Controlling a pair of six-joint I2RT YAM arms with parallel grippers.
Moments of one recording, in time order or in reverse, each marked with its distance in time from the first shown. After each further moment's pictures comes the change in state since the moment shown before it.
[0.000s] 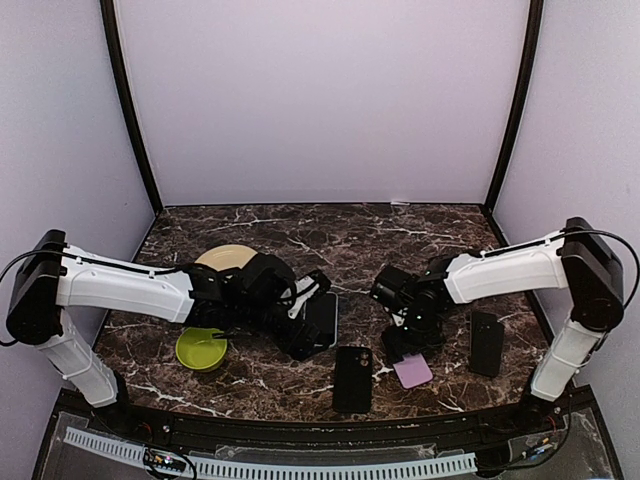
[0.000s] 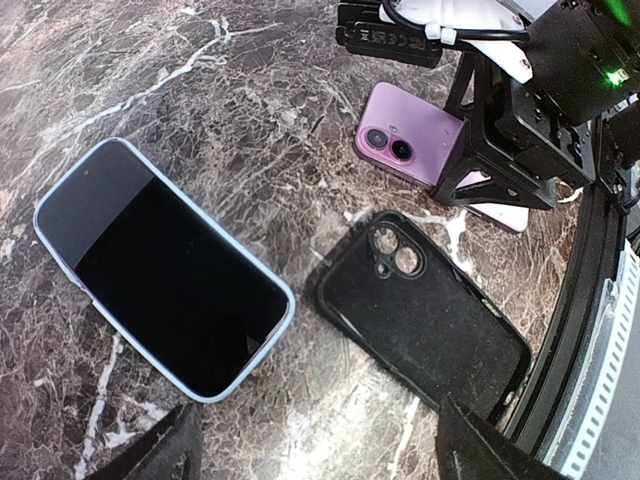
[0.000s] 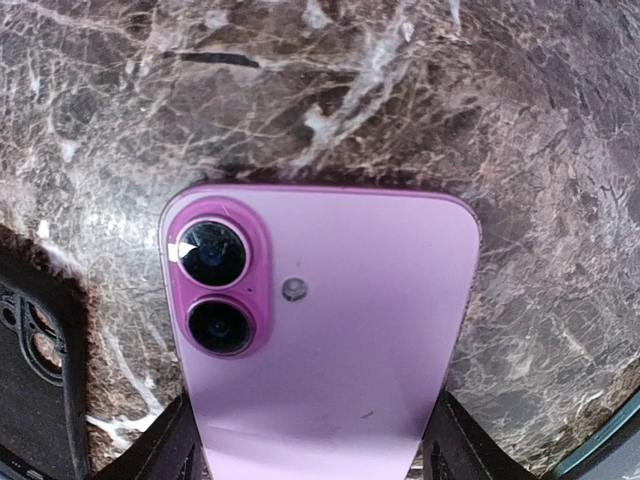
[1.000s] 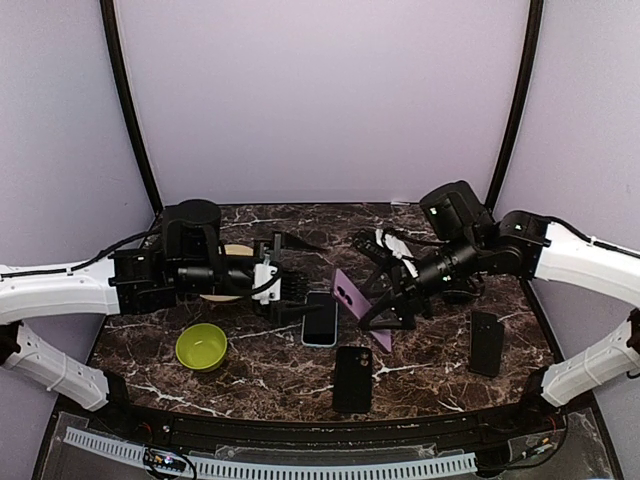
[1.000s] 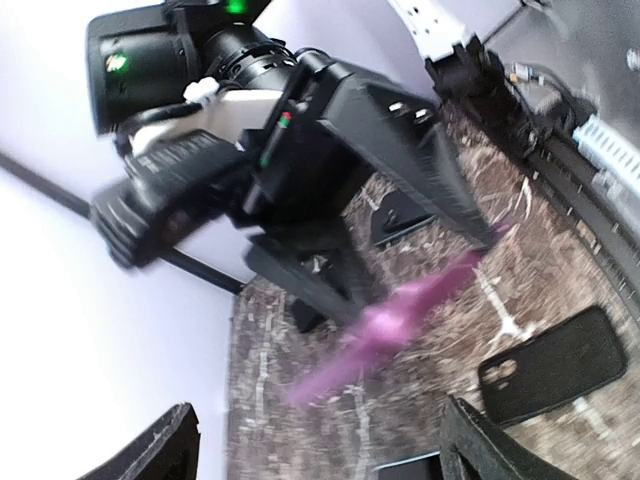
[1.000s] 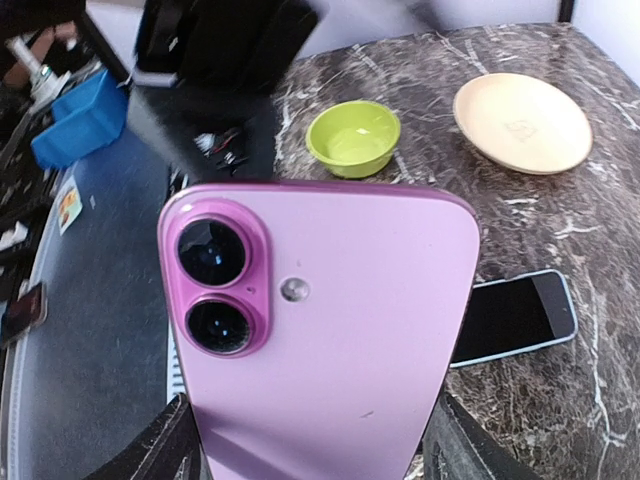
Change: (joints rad) left arm 0.005 -0.380 -0.054 0.264 0.220 1.131; right arm -0.001 -0.450 0.124 0.204 -0.660 -0.754
